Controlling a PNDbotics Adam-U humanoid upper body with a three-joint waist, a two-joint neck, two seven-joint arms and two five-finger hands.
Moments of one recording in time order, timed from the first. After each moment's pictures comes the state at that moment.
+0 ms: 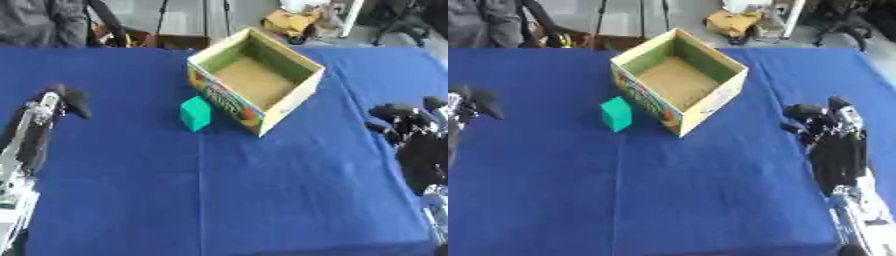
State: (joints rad) left arm -0.19 0.31 0.04 -1.76 -0.08 0.00 -0.08; right arm -0.14 -0.26 0.00 -1.70 -0.42 -0.10 0.06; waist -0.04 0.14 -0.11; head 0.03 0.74
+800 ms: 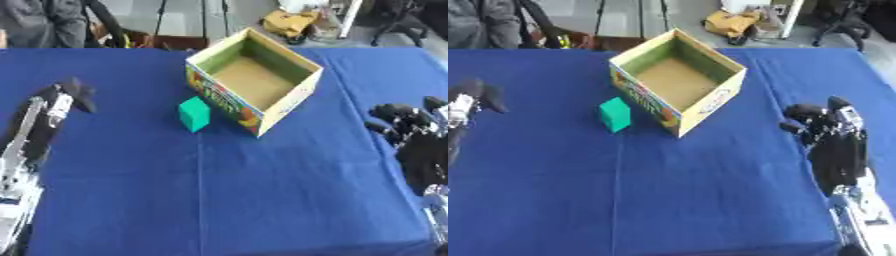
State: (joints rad) left arm -0.27 0.31 0.01 -1.75 -0.16 0.02 -0.11; right arm -0.14 -0.27 0.00 -1.70 -0.42 -0.10 0.06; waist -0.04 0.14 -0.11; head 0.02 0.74
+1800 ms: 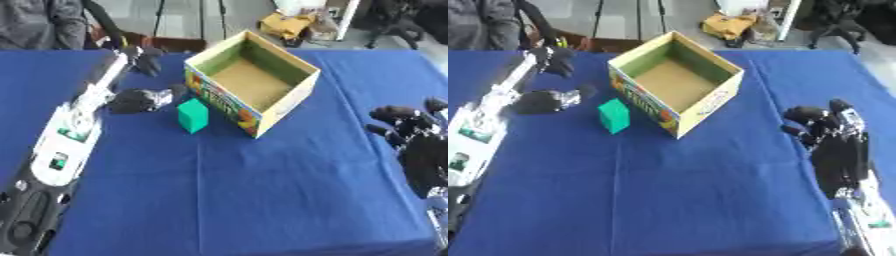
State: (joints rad) left arm -0.61 0.28 -0.17 -1.45 -0.47 0.14 -0.21; right arm -0.14 -0.27 0.01 -1.70 -0.42 -0.10 0.07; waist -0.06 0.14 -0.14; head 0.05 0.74
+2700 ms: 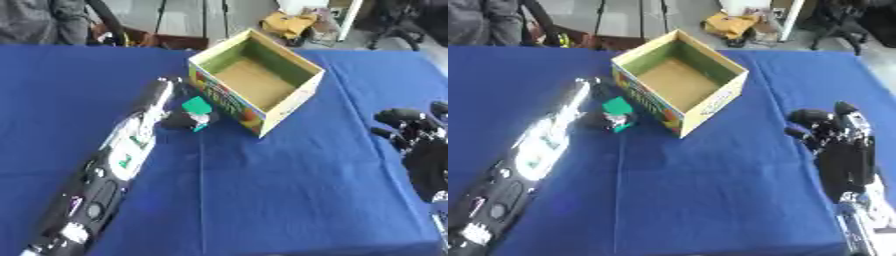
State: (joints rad) left arm -0.71 0.15 -0.22 -1.06 -0.74 0.14 0.00; right arm -0.14 -0.26 0.02 -1.70 -0.41 -0.09 0.07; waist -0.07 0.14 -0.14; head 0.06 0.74
